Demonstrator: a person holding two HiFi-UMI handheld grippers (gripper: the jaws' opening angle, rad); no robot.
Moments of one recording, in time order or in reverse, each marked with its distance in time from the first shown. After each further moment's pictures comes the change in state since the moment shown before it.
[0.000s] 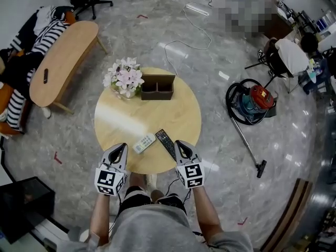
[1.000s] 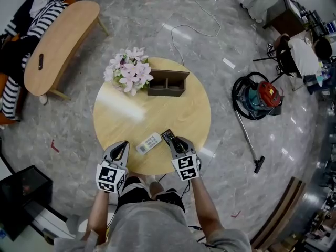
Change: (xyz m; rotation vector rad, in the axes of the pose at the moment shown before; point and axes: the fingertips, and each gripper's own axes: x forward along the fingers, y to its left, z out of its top) left arm 0.040 0.041 -0.052 -0.088 0.123 -0.027; right arm 0.091 0.013 -0.075 -0.100 0.298 0.084
